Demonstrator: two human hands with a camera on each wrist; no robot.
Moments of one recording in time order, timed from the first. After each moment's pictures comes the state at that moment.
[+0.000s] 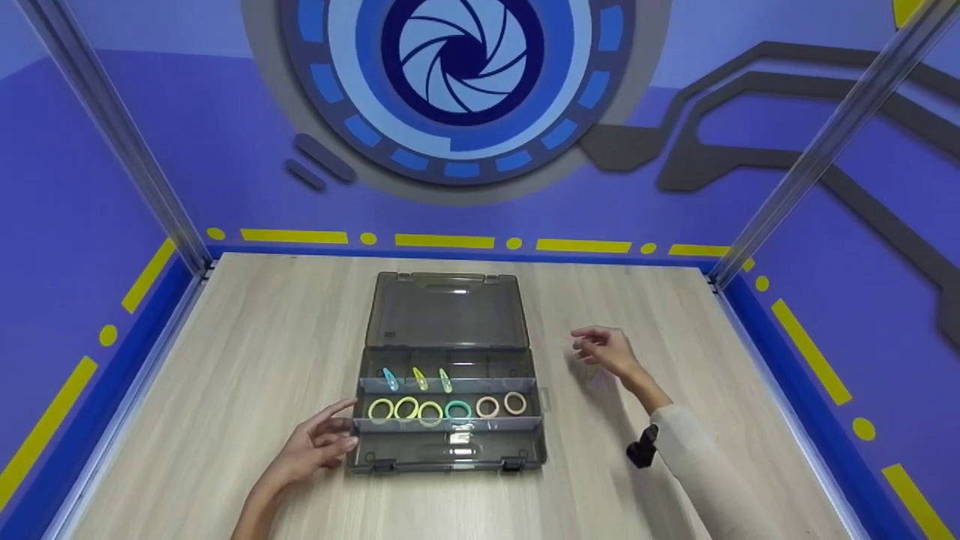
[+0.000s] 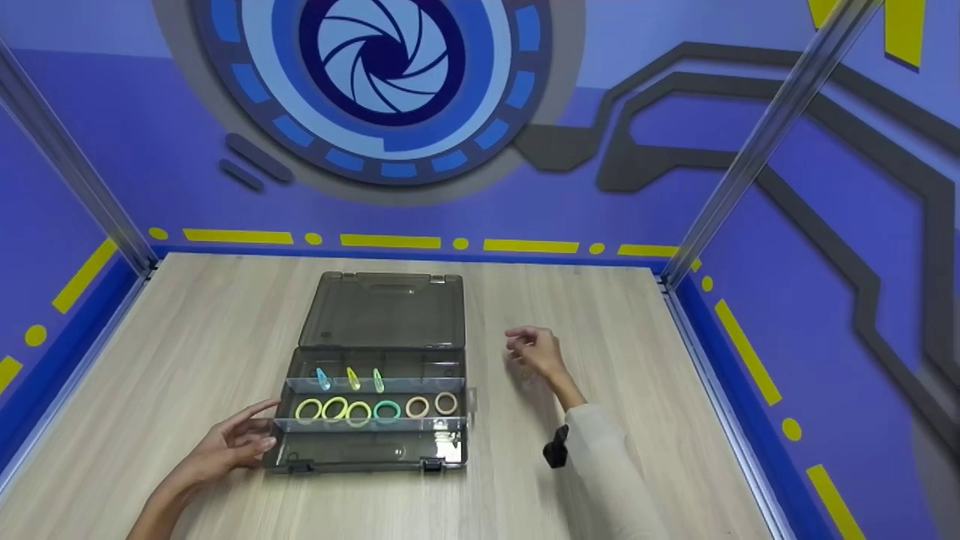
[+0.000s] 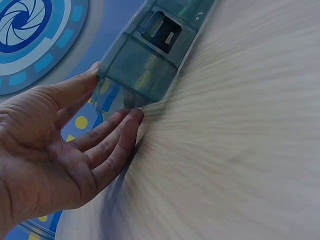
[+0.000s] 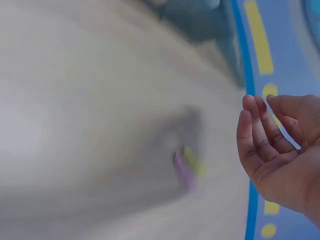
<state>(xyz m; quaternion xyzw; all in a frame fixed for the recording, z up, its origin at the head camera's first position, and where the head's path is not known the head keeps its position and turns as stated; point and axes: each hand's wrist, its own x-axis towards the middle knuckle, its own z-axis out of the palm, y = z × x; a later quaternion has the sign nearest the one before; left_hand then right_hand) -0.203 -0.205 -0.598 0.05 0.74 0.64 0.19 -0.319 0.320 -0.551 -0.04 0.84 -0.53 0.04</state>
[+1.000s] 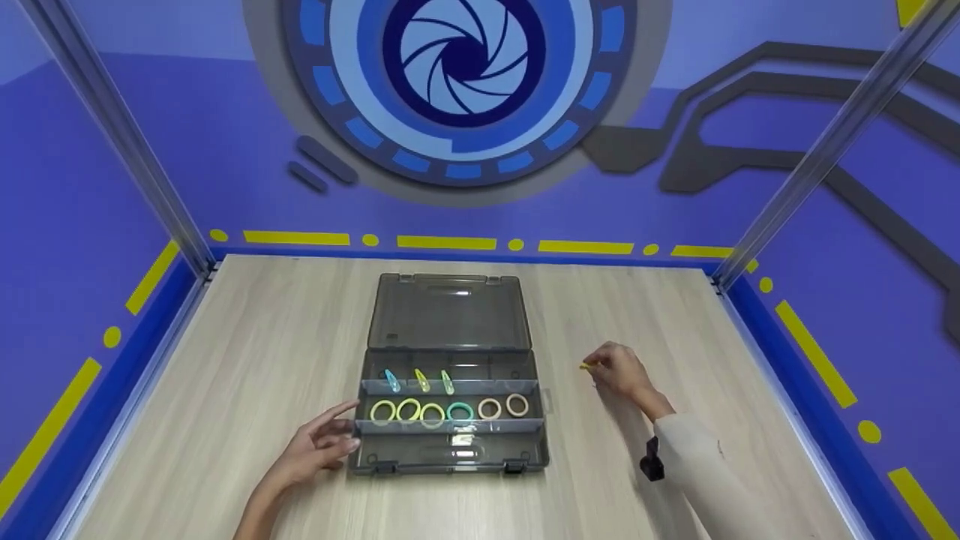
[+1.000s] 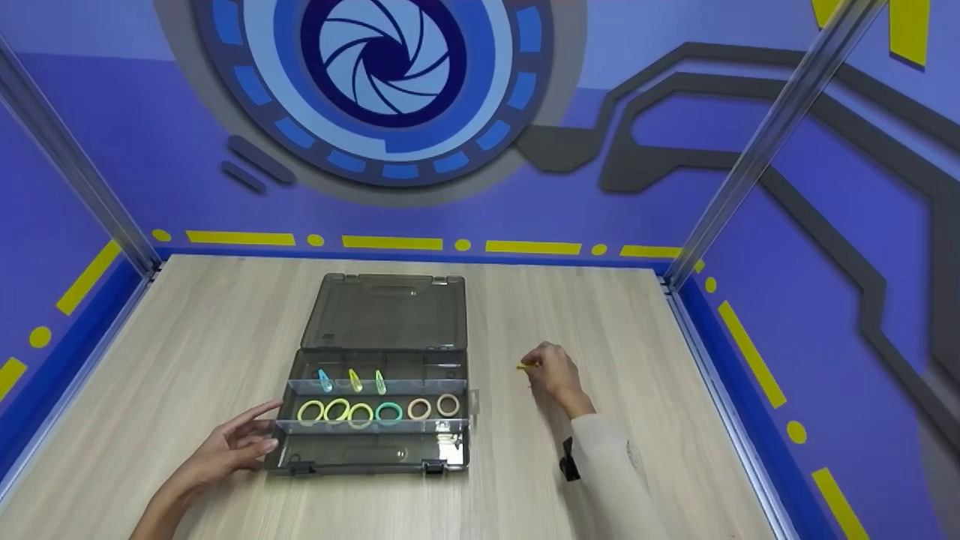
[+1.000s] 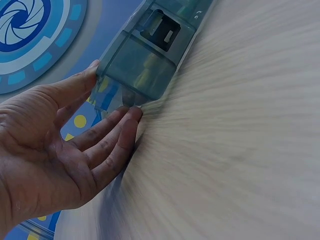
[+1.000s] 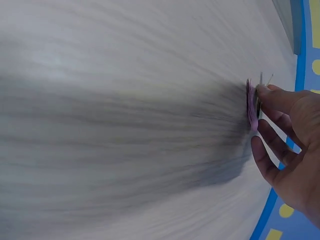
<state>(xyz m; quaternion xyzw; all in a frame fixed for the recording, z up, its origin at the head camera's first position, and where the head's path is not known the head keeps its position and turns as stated) -0.203 -0.205 -0.598 0.03 0.74 0.64 0.20 -0.319 0.348 -0.594 -0.11 0.95 -0.27 -0.03</state>
